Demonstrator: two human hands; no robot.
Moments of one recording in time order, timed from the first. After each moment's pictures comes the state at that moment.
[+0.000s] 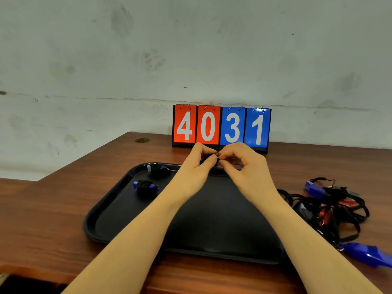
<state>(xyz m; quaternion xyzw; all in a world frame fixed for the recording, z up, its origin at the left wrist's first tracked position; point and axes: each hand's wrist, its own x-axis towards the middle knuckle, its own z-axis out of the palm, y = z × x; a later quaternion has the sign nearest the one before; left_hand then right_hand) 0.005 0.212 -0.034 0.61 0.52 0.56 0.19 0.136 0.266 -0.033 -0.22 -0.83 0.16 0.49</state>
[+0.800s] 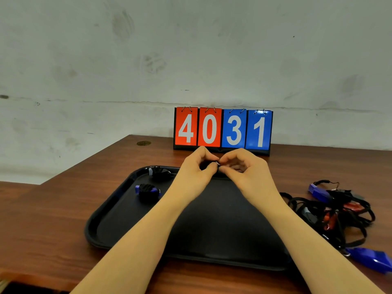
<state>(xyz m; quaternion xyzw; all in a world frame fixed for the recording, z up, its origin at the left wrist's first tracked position) 0.003 0.215 -0.034 0.60 0.54 0.56 0.15 0.136 0.266 -0.034 -0.26 -0.81 0.24 0.47</state>
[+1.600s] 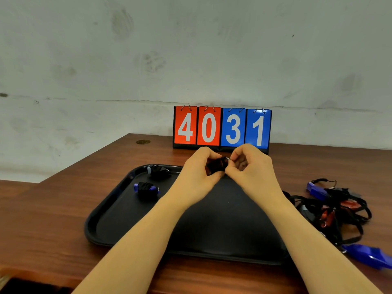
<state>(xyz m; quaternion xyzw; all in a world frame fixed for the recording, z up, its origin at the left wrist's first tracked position) 0.008 0.210 -0.036 0.65 0.57 0.50 0.07 0.140 0.267 -0.029 -0.31 -0.81 0.17 0.47</state>
